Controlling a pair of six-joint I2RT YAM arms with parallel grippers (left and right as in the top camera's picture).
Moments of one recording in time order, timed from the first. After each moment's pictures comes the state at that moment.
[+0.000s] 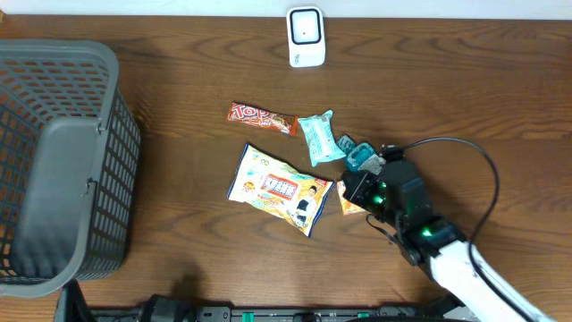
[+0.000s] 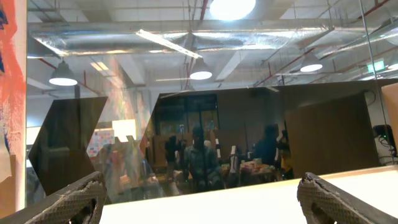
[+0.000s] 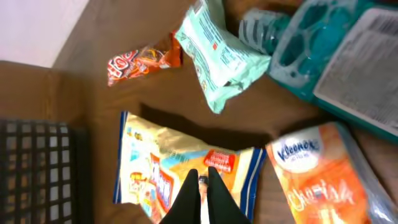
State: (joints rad) left arm -0.22 0.35 1.42 -0.51 0.01 0.09; right arm 0.46 1.11 0.48 -0.03 -0.14 0.96
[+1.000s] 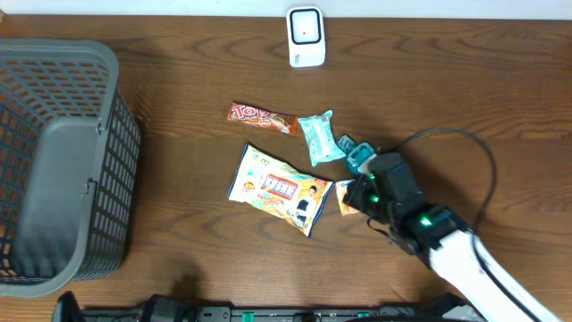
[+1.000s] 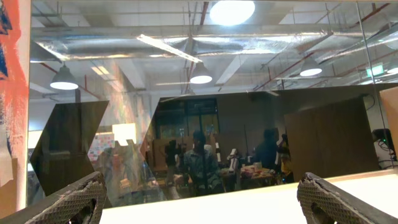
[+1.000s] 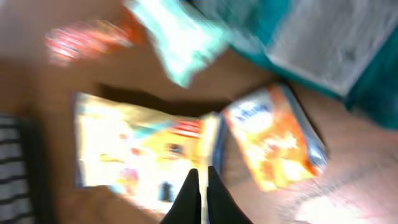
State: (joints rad) left arm -0.22 0.34 1.42 -0.51 0.01 0.09; right arm 0.52 1.12 0.66 -0.42 -0.05 0.95
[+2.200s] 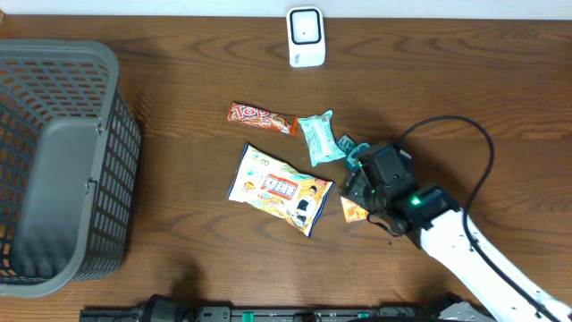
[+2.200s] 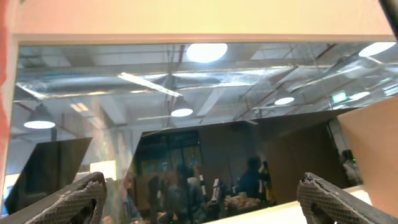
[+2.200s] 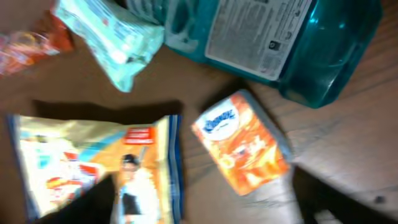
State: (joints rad) left arm -0.22 0.19 1.42 -0.50 0.13 0.09; right arm 0.53 1.25 0.81 -0.65 0.05 1.05
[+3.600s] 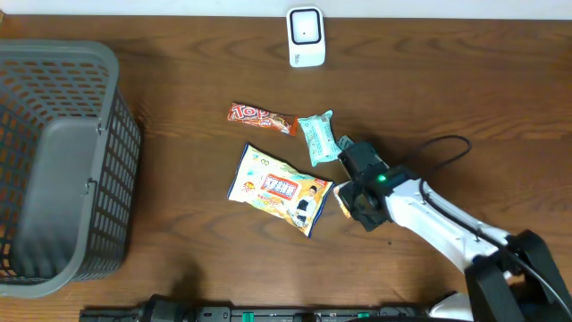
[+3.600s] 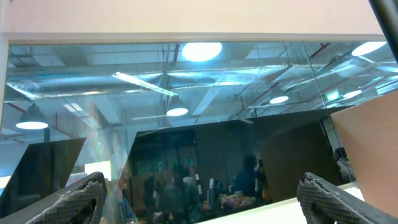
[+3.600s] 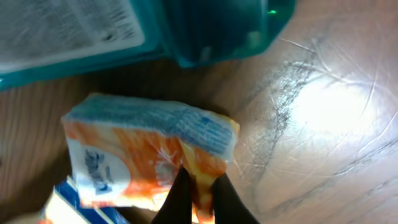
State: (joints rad) left arm -0.22 0.19 1.42 -0.51 0.15 0.08; right arm 0.52 1.56 0.81 -0.65 -0.01 1.49
